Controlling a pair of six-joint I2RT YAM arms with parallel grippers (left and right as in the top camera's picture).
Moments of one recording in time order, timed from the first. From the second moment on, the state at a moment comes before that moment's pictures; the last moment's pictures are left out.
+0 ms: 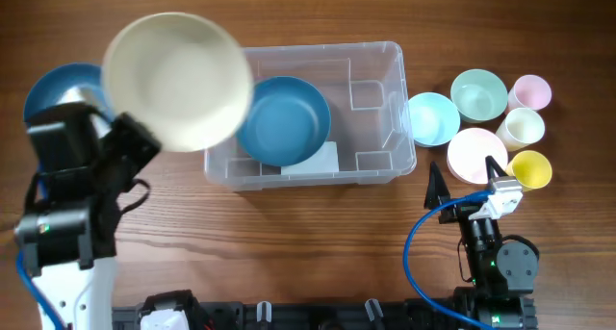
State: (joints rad) left arm 0.12 0.99 1.15 -0.90 0.11 -0.62; right arm -0.02 0.02 0.01 0.00 -0.12 0.09
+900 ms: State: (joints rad) left arm -0.31 1.54 1.15 -0.63 -0.09 -0.49; right arm -0.02 0.02 0.01 0.00 -0.12 0.09
